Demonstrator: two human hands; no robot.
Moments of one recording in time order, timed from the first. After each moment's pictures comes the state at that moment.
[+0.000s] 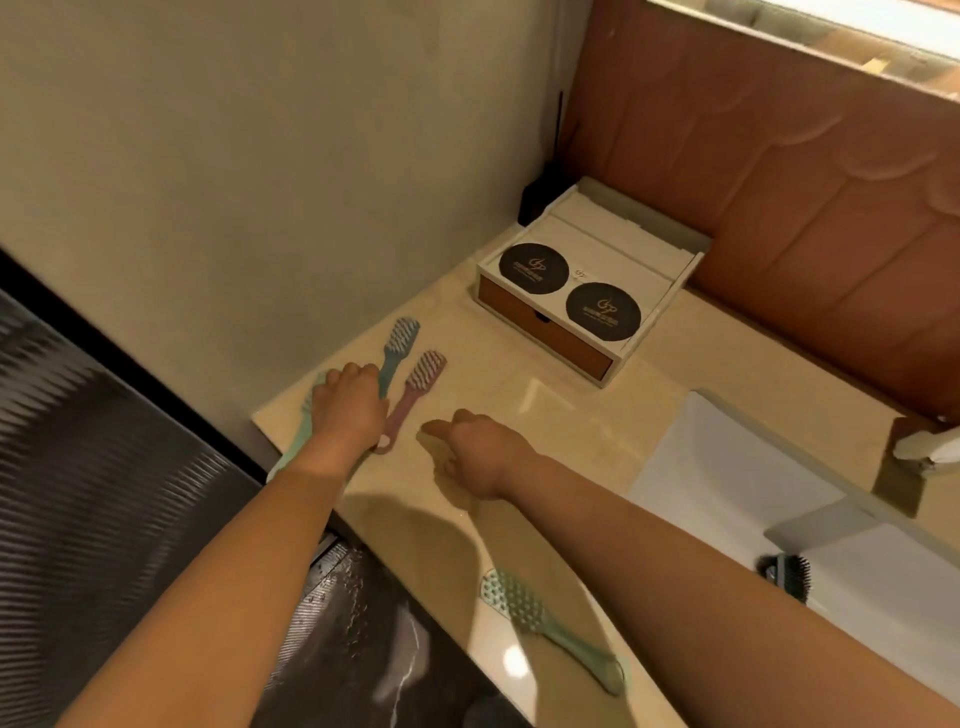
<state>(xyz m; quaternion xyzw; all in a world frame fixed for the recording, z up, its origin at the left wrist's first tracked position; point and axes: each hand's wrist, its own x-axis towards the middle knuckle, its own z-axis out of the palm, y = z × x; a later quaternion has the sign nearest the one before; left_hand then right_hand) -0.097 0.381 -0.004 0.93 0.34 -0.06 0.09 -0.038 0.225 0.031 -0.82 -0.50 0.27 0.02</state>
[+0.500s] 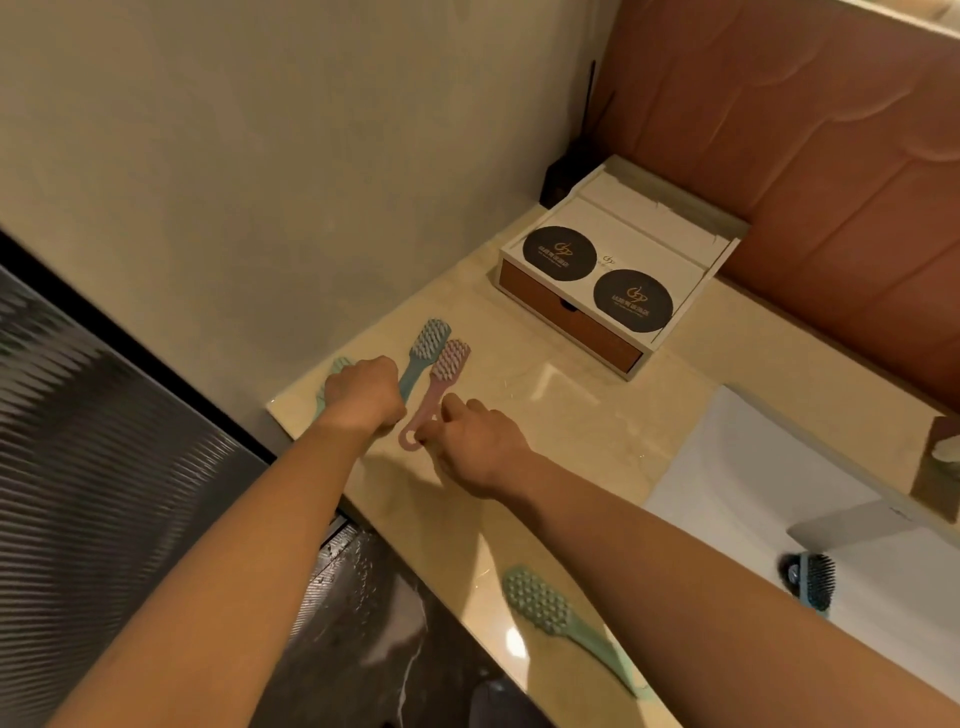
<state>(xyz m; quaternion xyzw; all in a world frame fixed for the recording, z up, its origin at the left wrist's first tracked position) -0.088 0.393 0.008 0.90 0.37 -0.19 0.13 -0.048 0.250 0.011 -0.82 -0.55 0.18 -0.02</state>
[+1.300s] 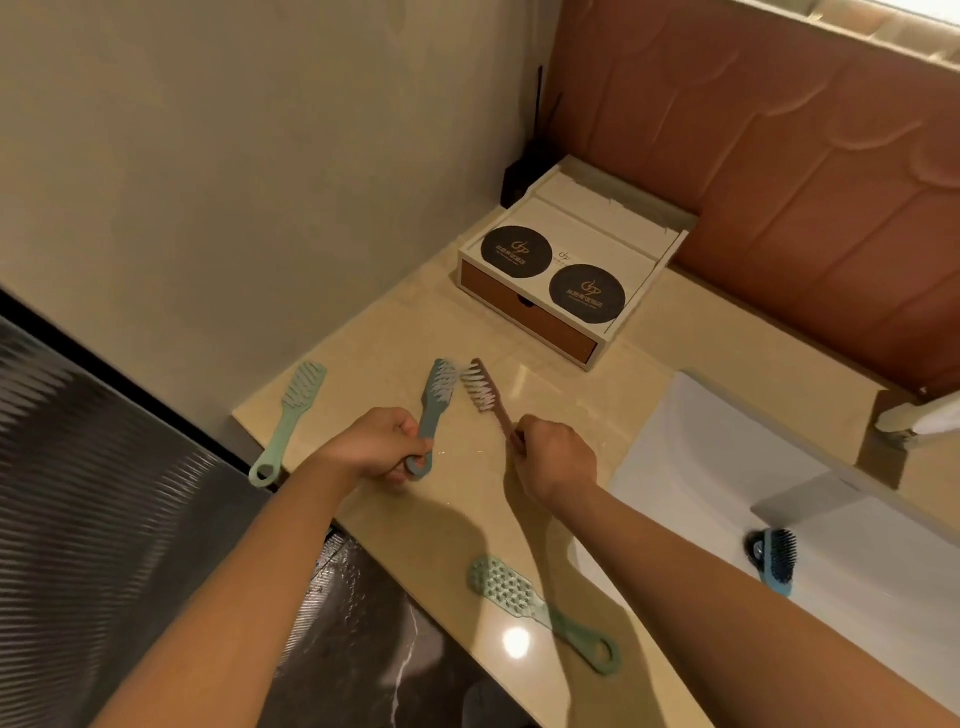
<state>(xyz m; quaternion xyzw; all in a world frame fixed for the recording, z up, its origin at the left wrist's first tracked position) -0.114 0.329 0.020 0.72 0.36 -0.15 0.58 -0.023 0.160 0.005 -0.94 -0.25 0.19 0.09</state>
